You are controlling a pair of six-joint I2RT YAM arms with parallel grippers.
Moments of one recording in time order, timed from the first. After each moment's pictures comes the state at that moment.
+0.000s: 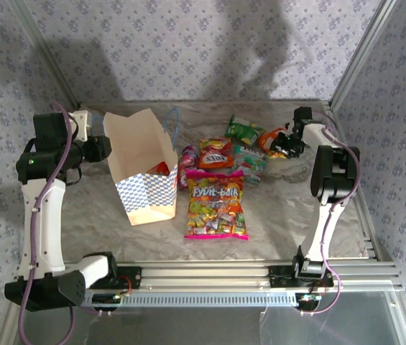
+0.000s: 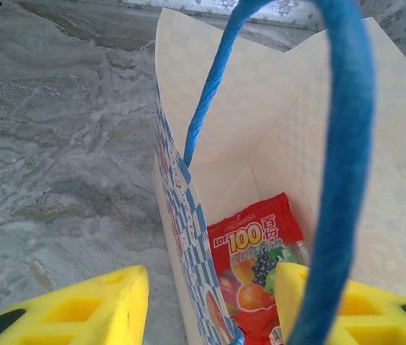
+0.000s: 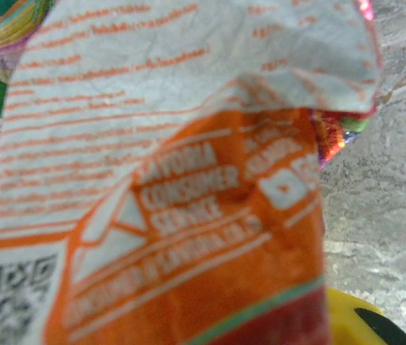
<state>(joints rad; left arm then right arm) 0.08 1.12 1.43 -1.05 0.24 -0.06 -0.06 2.06 1.54 -0.71 -0.32 0.30</state>
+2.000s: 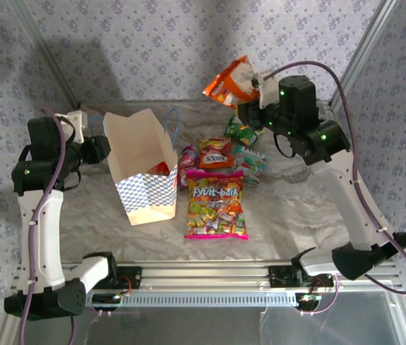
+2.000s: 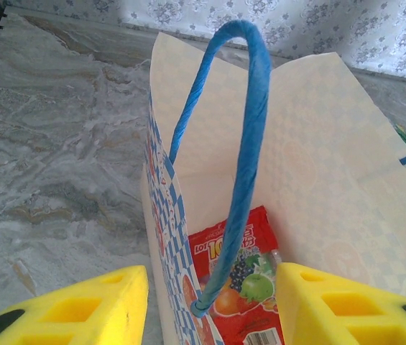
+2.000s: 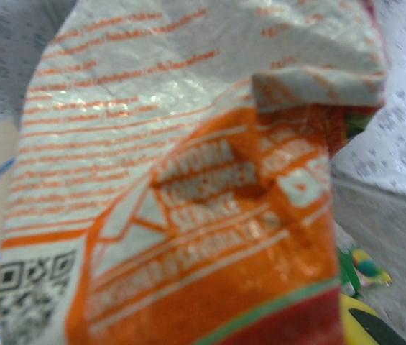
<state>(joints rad) 0.08 1.05 1.43 -1.04 0.25 -0.14 0.49 1.37 1.77 -0.77 -0.10 0.05</state>
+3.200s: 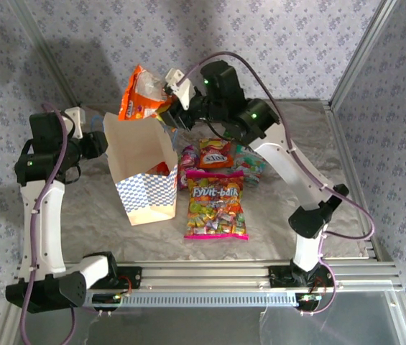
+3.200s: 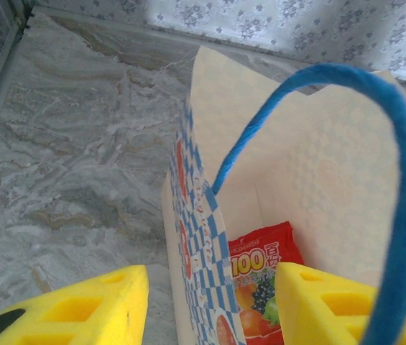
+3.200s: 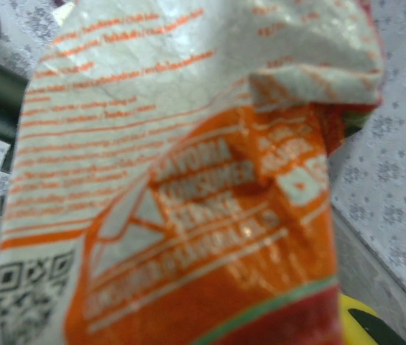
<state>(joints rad) 0.11 1.12 1.42 -0.99 0.22 -0.14 0.79 1.85 2.29 -0.75 -0.37 -0.23</state>
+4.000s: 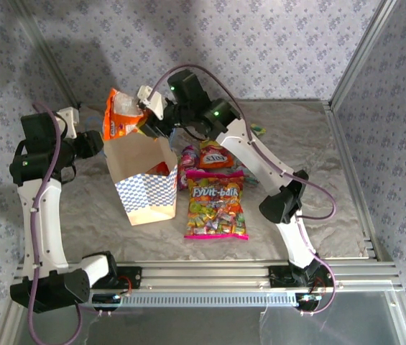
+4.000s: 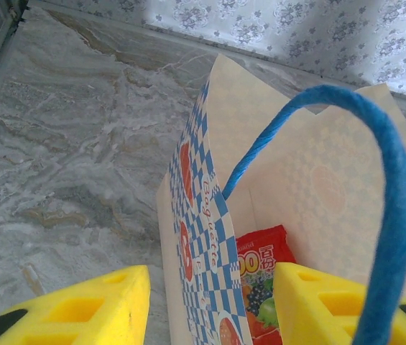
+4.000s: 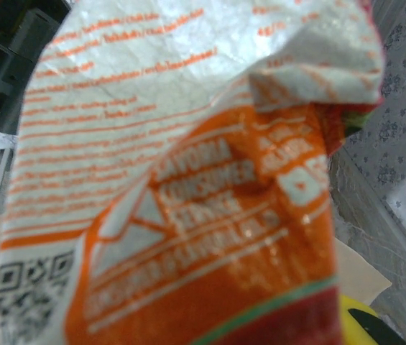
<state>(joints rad) 0.18 1.12 1.42 -0.99 0.31 -0.14 0.83 2.14 2.51 -0.82 -0.43 -0.34</state>
